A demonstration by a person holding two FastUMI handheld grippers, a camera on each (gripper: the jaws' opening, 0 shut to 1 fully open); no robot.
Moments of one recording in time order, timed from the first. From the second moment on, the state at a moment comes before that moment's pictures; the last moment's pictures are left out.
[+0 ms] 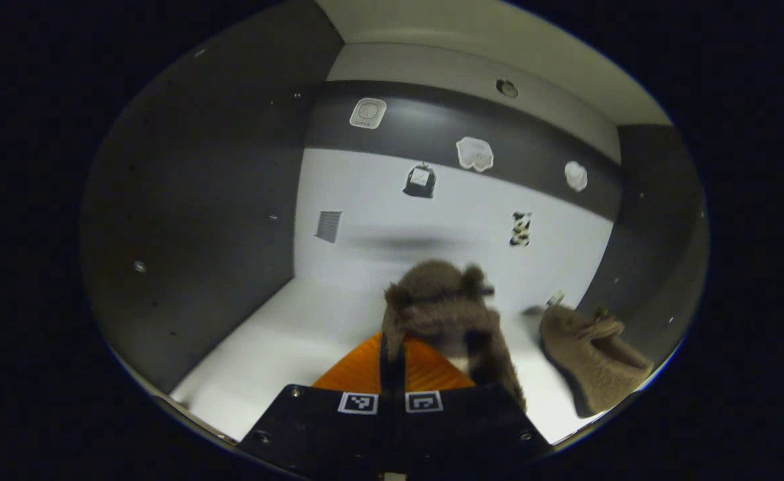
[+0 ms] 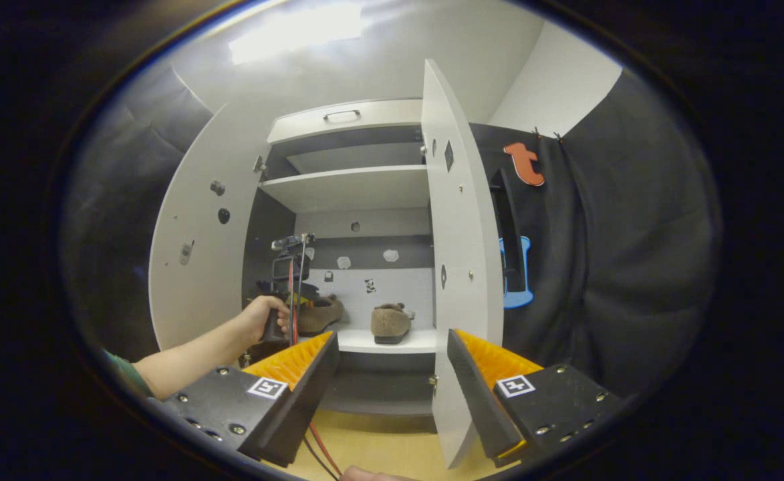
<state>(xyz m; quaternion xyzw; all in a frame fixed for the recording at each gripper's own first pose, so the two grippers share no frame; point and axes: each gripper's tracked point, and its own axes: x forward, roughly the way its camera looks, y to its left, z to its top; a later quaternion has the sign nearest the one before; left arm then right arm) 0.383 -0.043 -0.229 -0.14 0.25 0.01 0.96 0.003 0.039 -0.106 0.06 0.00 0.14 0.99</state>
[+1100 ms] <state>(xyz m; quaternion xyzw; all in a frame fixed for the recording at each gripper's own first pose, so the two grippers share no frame) 0.233 -0.049 -0.127 -0.08 0.18 -0.01 0.98 -0.081 -0.005 -0.098 0.05 -0.01 0.07 1.00</state>
